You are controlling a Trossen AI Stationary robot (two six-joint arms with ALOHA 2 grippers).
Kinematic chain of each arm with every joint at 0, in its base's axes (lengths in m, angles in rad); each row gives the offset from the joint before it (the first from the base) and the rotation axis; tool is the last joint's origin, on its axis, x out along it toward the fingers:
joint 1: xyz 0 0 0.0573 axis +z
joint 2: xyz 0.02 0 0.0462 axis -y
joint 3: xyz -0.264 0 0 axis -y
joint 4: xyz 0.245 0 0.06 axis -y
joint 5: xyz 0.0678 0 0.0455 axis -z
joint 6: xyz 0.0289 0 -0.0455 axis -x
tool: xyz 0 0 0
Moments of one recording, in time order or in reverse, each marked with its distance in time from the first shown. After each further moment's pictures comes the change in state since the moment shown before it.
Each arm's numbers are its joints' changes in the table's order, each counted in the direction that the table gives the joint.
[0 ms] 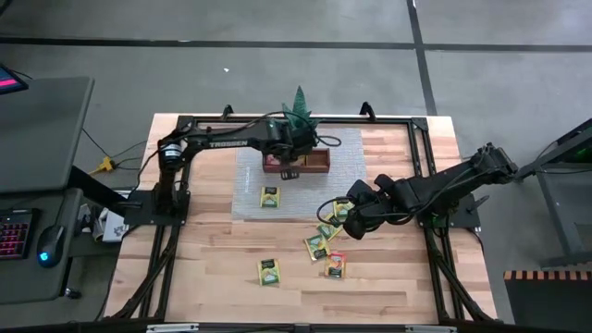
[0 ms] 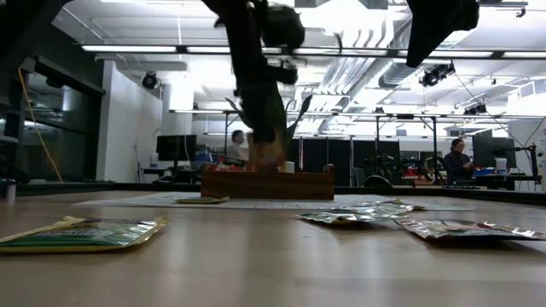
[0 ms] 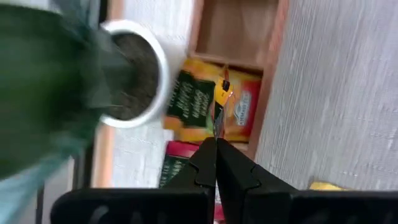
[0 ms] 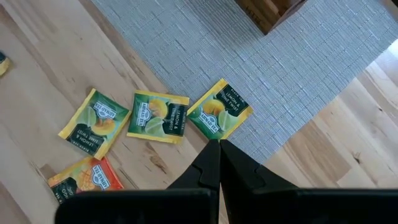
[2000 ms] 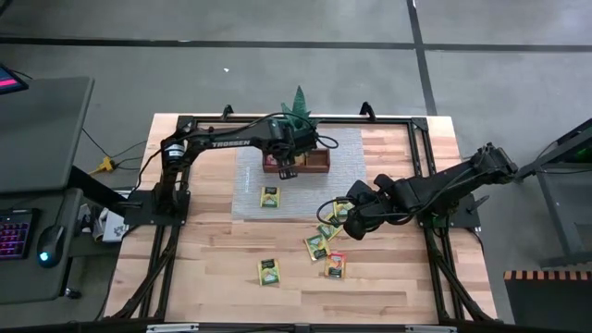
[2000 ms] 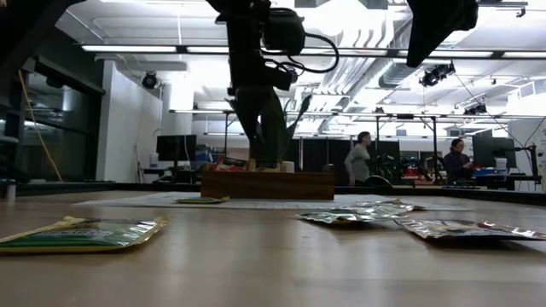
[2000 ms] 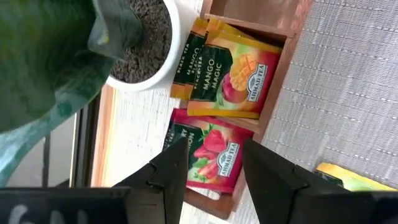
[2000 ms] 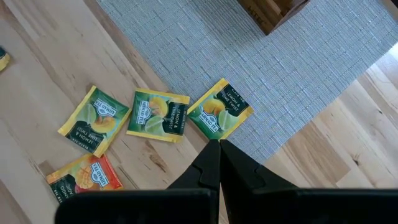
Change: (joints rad) left arm -0.001 -0.029 0.053 -0.132 -0.055 0.113; right arm 0.001 0.000 0.000 0.002 -0.004 0.018
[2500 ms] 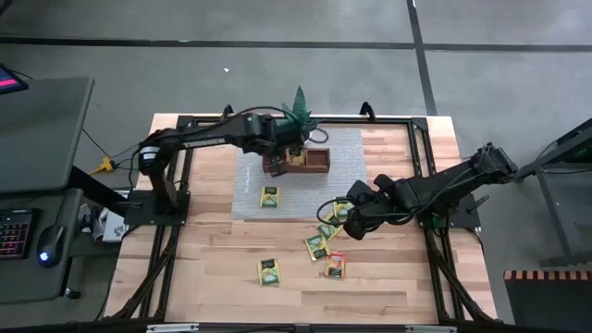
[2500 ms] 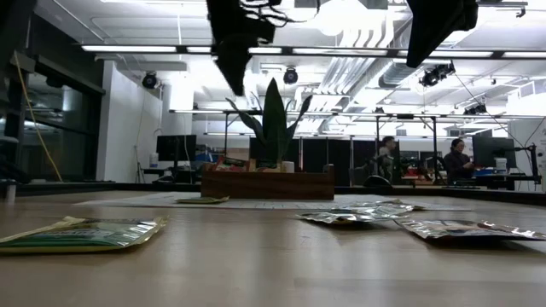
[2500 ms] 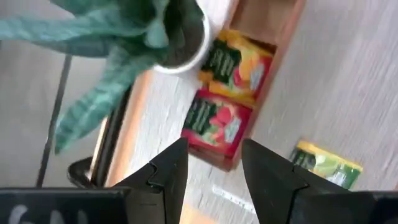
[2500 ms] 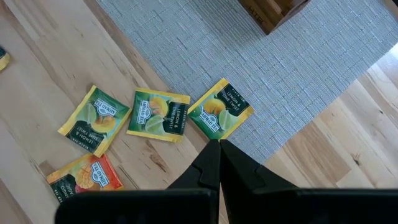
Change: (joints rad) left arm -0.053 0.177 0.013 -0.115 -0.037 0.104; right arm 0.000 0.000 0.000 0.000 -0.001 0.000
